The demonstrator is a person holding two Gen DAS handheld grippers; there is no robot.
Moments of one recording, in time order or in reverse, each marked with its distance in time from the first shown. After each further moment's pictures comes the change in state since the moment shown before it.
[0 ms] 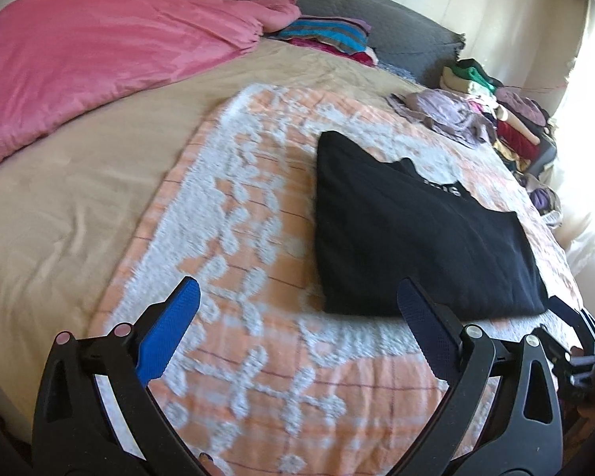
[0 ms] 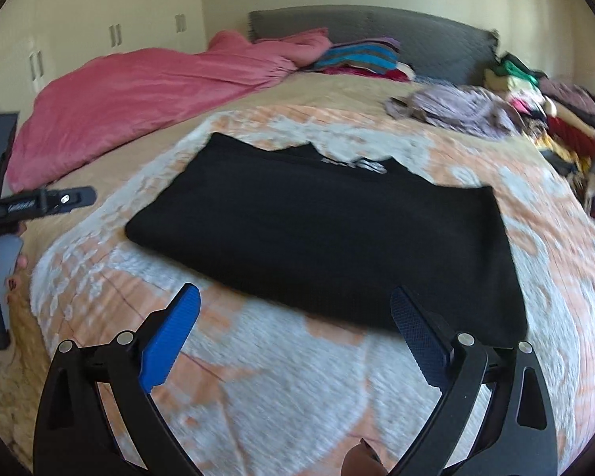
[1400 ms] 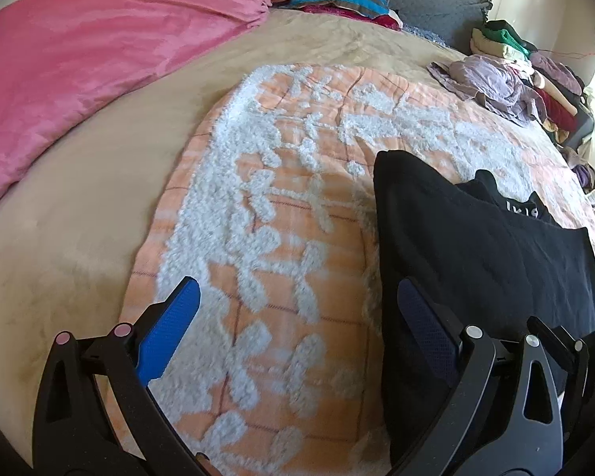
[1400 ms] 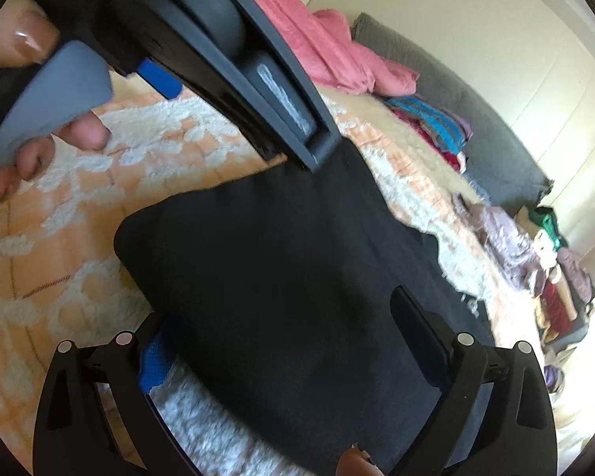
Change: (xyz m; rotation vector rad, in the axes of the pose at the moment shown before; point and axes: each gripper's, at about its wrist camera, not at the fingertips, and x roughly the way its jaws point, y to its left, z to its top) left arm 0.112 0.009 0.079 0.074 0.132 0.112; right arm 0.152 0.143 0.042 -0.558 -0.005 -0.173
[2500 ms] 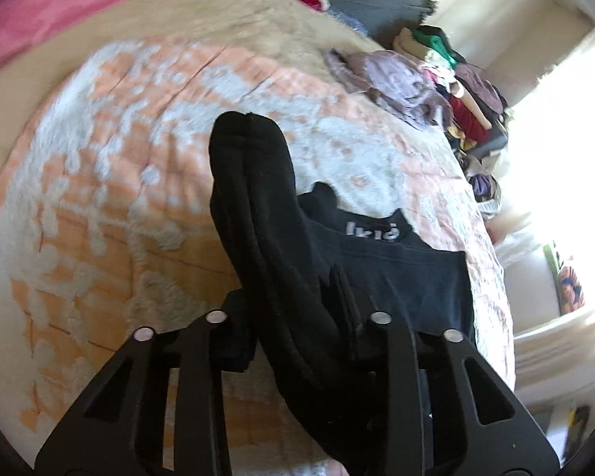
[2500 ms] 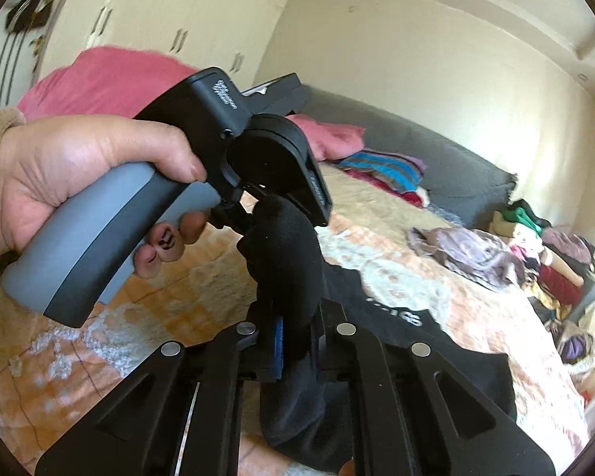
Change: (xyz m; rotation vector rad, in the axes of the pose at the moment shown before) left arm 0.001 -0.091 0.040 -0.071 0.115 -0.444; right arm -0.095 -0.073 -0.043 0.262 -0.307 -0.052
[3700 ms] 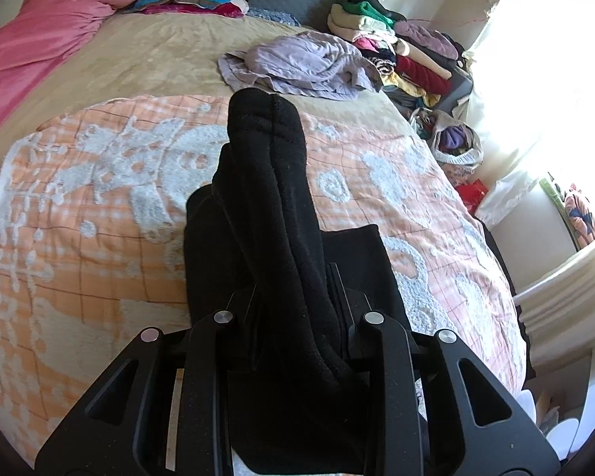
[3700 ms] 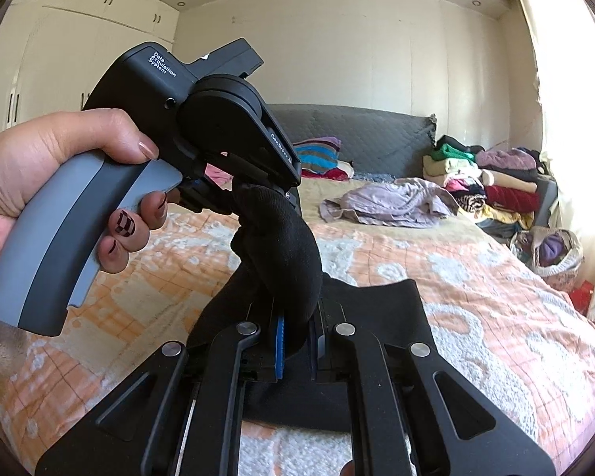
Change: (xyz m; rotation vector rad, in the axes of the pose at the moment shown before) left arm 0.025 -0.174 -0.020 0.244 0.007 0.027; right arm -0.077 -0.118 -0.058 0.342 -0.018 -0.169
